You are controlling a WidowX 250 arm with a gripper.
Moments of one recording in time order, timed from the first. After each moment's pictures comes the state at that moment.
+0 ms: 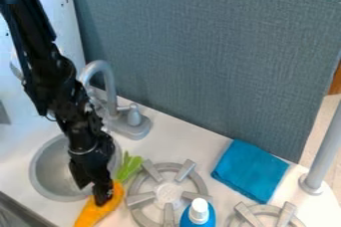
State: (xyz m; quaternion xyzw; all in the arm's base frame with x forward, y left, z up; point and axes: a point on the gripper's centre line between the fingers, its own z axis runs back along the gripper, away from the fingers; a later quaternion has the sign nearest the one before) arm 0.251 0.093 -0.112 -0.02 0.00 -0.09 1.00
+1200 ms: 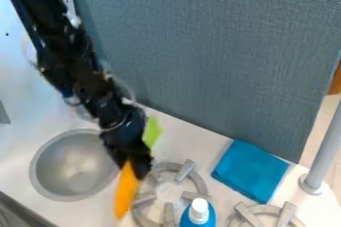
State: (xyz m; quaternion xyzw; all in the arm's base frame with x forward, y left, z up) arm 0.298 0.011 -0.057 -0.12 -0.08 -0.06 0.99
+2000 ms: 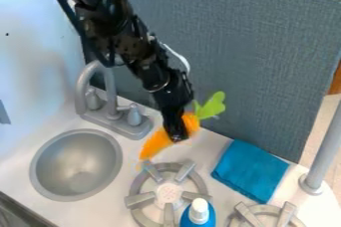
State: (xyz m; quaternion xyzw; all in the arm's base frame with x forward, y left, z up) arm 0.361 -0.029 -0.015 -0.07 -0.18 -0.47 0.86
